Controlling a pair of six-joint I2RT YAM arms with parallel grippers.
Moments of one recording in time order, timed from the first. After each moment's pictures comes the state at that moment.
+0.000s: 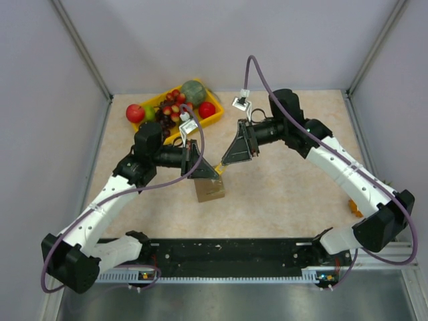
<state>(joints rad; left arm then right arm) -0.46 1.08 0.97 -0.15 1.14 -0.57 0.62 1.41 1.44 -0.49 -1.06 0.39</state>
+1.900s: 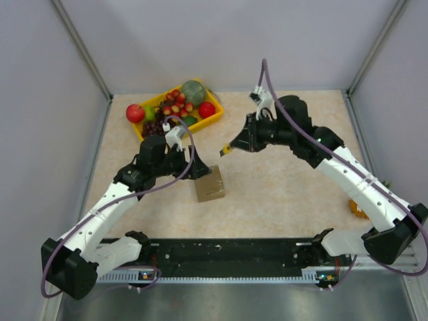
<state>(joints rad) -0.46 1.02 0.87 -0.37 0.50 -0.48 0.62 1.31 1.46 -0.59 -0.47 0.39</state>
